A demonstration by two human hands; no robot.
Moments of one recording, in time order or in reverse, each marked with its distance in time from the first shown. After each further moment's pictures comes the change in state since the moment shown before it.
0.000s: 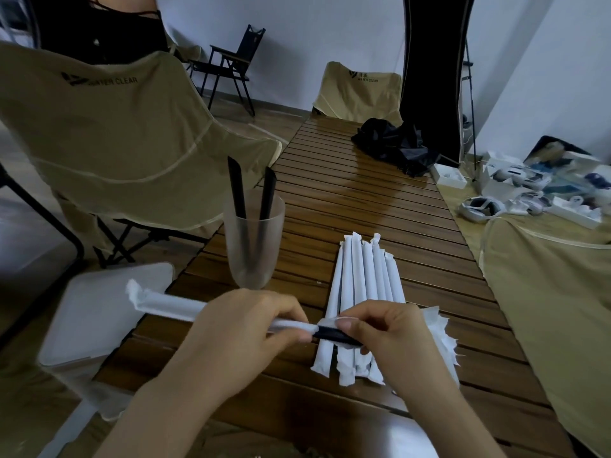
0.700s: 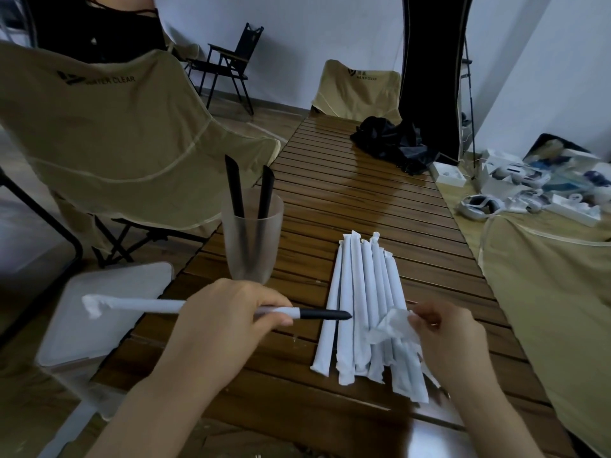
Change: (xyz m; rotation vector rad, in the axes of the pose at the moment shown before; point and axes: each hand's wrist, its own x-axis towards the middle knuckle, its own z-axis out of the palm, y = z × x) left_hand 0.003 -0.011 -0.004 0.045 0.047 -0.097; right_hand 0.015 0.047 -0.039 -0.394 0.406 0.150
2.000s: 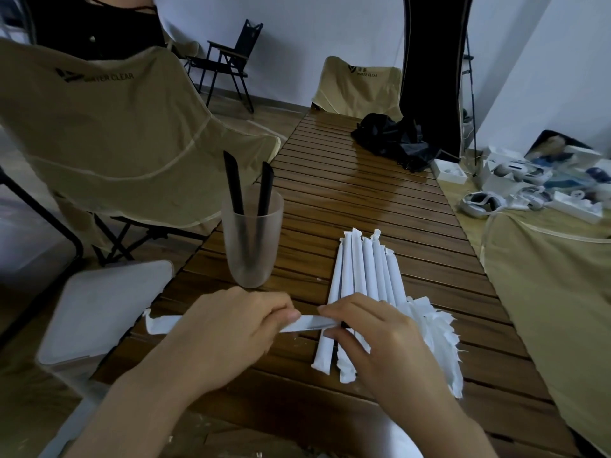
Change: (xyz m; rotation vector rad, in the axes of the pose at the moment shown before) left_hand -0.003 0.005 -0.010 -0.005 -0.205 0.064; right_hand -0.036 -0.039 0.025 -0.006 -0.026 -0.955
